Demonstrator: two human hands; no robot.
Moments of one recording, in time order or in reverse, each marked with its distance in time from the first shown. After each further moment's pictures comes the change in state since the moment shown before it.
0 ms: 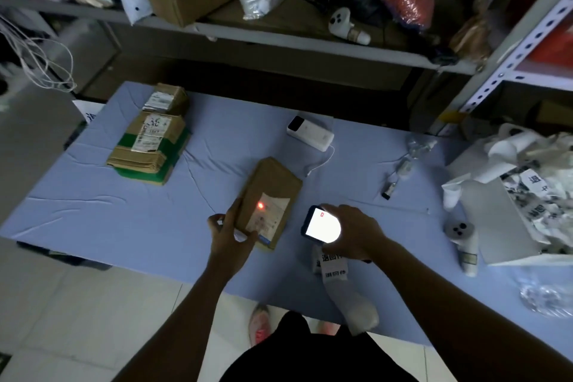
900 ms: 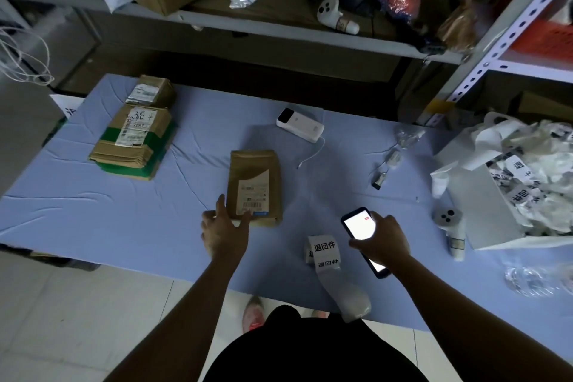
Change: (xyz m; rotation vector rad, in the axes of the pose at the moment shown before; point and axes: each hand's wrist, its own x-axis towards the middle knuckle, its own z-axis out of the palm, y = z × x) left_hand 0.004 0.021 0.016 0.299 0.095 -0.222; right_hand -0.025 0.072 0.042 0.132 0.196 0.489
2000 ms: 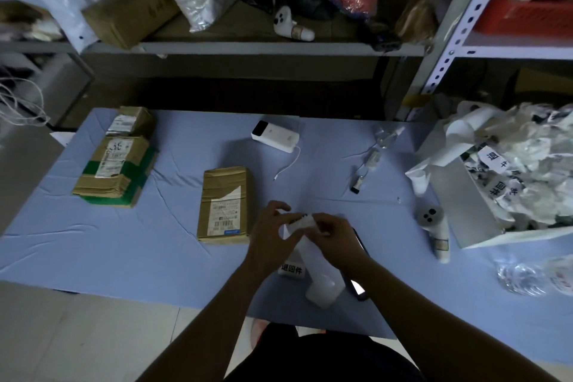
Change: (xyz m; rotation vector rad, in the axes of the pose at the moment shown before) left_hand -0.051 0.112 0.062 -0.156 -0.253 0.697; right_hand -0.004 -0.018 -0.011 0.873 -0.099 -0.457
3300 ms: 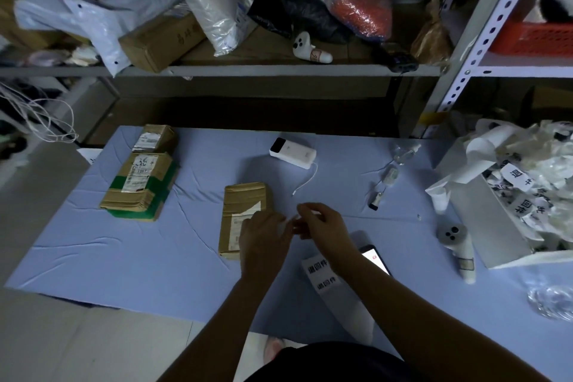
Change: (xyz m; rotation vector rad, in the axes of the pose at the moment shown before) left_hand 0.000 0.011 -0.060 0.502 0.320 0.199; right_hand 0.034 -0.067 0.048 0.316 0.108 0.180
